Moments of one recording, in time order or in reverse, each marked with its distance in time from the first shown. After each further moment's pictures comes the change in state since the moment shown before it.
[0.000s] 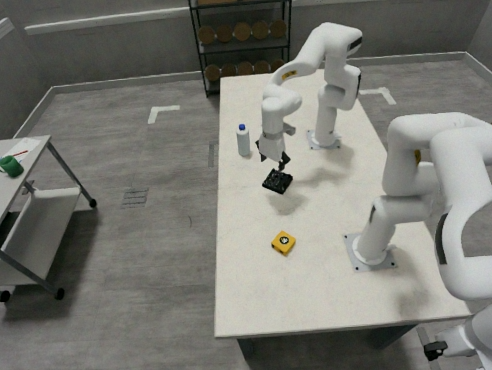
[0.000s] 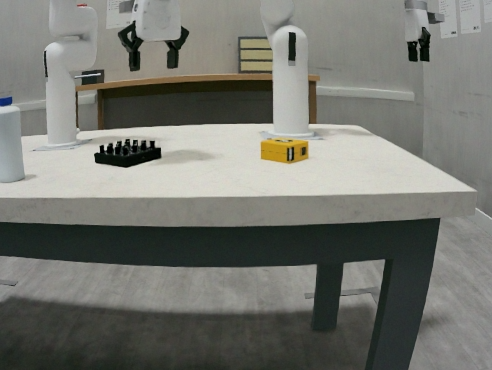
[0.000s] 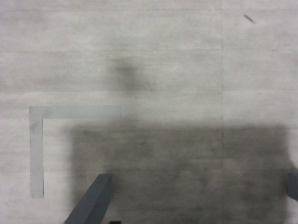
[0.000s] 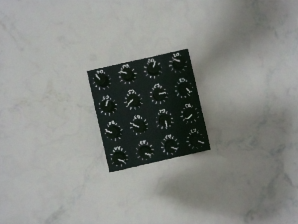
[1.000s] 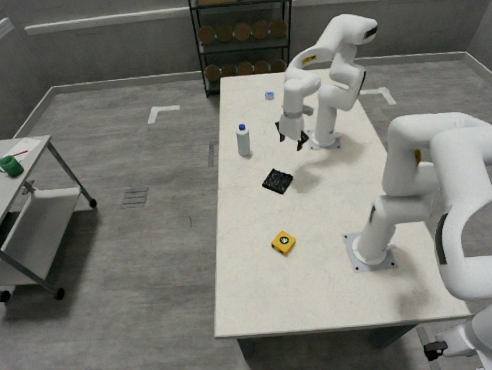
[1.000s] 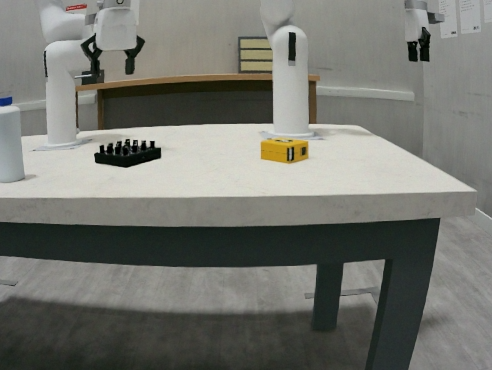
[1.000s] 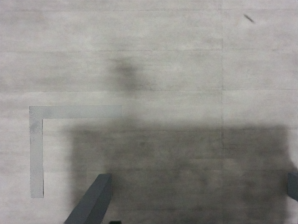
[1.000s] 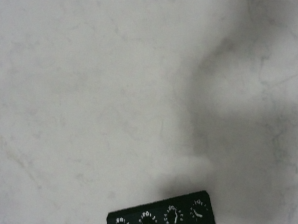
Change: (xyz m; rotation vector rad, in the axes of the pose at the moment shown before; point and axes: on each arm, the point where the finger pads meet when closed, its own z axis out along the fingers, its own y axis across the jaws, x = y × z) left arm 0.000 0.000 0.000 0.000 0.000 0.000; right arm 0.149 -0.021 0.004 0.001 0.009 0.000
